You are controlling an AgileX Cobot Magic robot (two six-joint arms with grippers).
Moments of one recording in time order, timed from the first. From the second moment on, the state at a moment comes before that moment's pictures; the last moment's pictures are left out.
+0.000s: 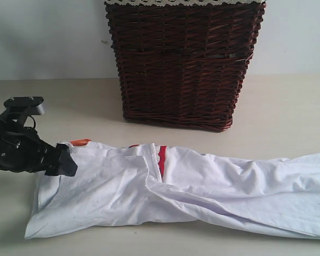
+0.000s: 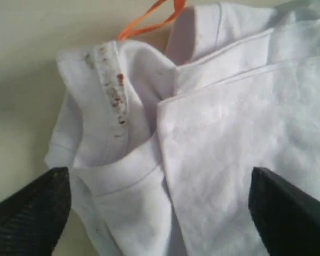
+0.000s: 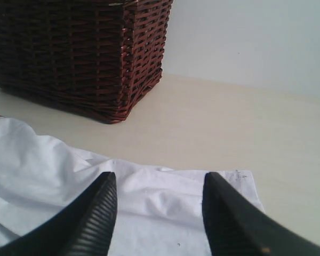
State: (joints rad) left arm -0.18 1.75 -0.82 -0.67 0.43 0.67; right arm 0.14 0.01 0.00 -0.01 0.34 -0.09
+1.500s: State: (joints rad) left arm -0.22 1.85 -0.75 -0.98 0.29 0.86; right arm 0.14 0.01 0.00 -0.01 0.34 -0.09
